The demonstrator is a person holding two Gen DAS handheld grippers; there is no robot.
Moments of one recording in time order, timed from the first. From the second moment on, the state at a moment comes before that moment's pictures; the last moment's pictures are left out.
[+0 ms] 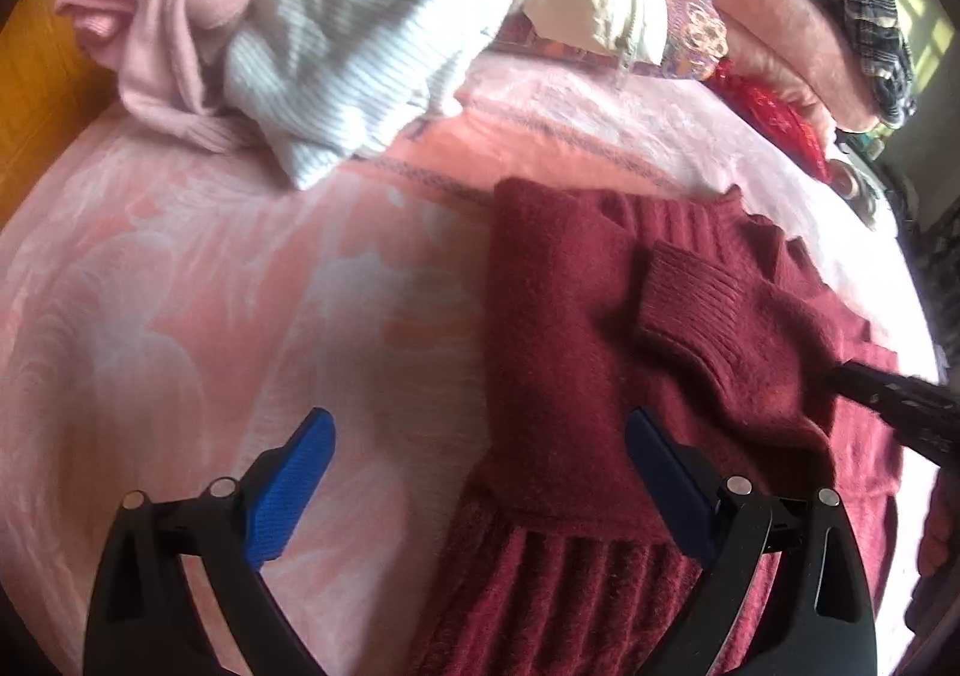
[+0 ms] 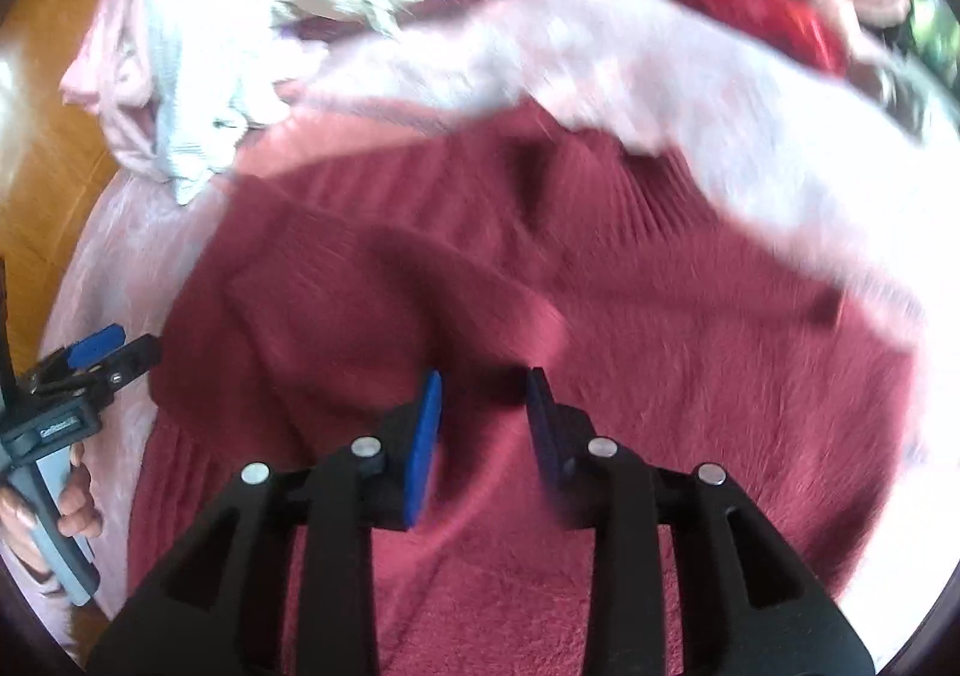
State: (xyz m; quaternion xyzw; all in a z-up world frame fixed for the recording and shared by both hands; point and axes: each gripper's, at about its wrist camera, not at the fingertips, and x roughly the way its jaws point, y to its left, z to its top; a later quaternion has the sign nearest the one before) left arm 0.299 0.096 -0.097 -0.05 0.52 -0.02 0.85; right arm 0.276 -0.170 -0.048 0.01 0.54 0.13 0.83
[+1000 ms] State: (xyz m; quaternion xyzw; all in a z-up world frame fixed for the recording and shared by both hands) left arm 0.323 0.111 -0.117 -0.05 0.54 0.01 0.84; right arm 0.293 -0.149 -0.030 0.06 0.52 0.18 0.83
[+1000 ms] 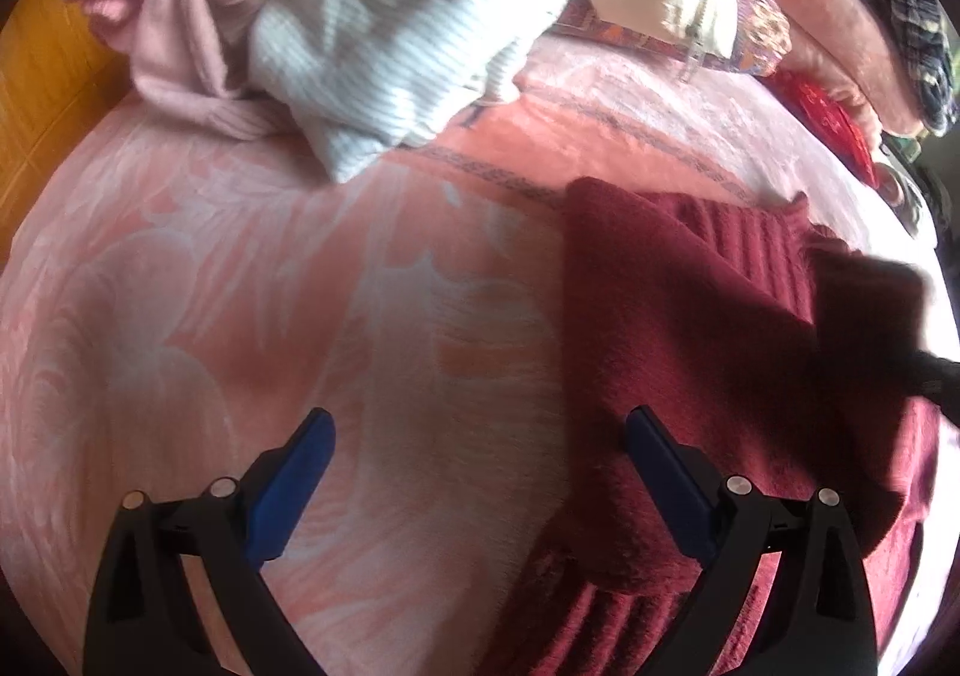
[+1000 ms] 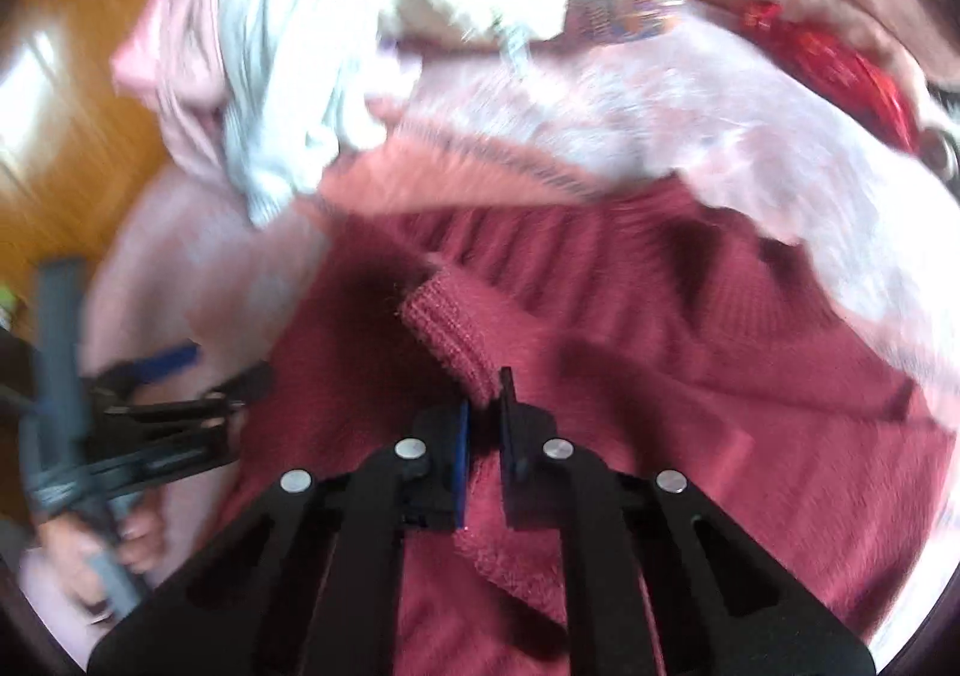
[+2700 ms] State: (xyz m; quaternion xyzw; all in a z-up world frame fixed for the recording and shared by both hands) left arm 0.325 0.051 -0.112 0.00 0.50 0.00 0.86; right arm 0.217 -0.445 -0.080 0.23 0.52 0.10 0.81
